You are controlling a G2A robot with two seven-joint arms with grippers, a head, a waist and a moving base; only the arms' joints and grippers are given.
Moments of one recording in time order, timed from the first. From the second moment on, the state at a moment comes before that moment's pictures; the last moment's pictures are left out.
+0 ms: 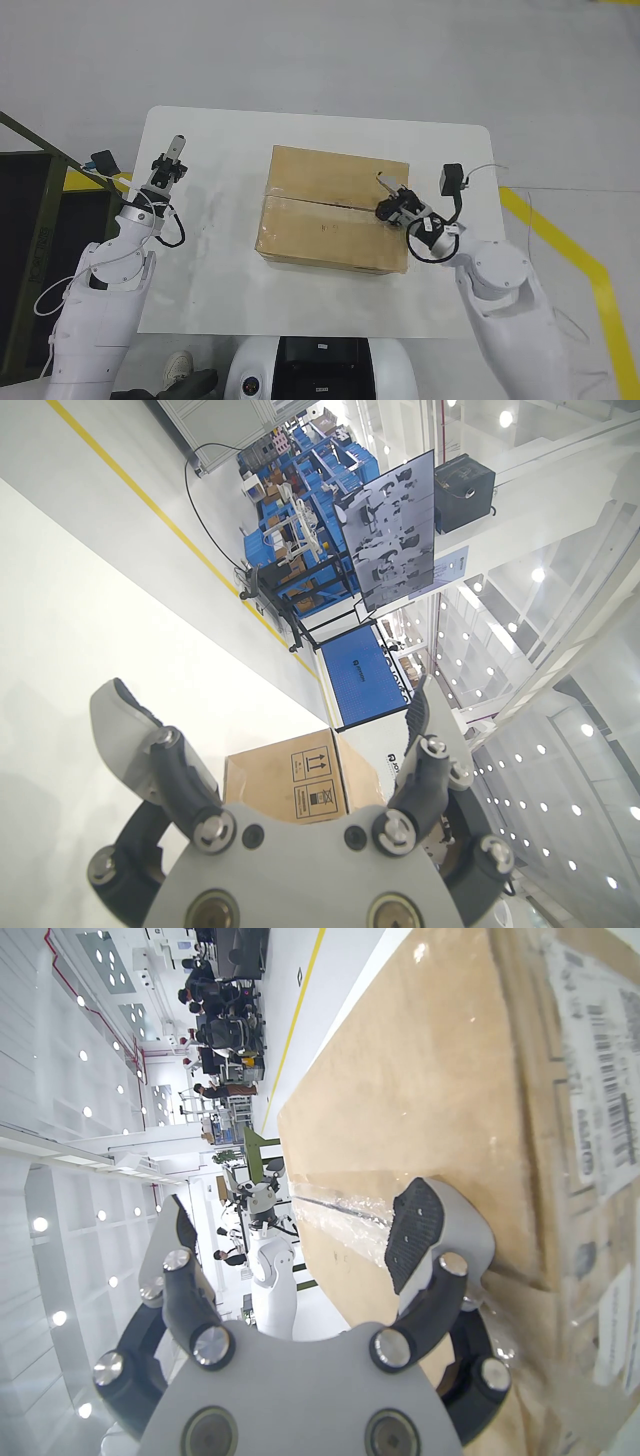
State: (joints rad) left arm 1.51 -1.06 -1.67 -1.63 -0.02 -0.32 -0.21; right arm -1.43 -1.26 1.35 -1.89 0.13 0.31 0.54
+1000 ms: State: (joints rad) left arm 1.51 -1.06 -1.67 -1.63 -0.02 -0.32 -0.21; right arm -1.60 -1.24 1.49 -1.91 0.23 0.18 0.49
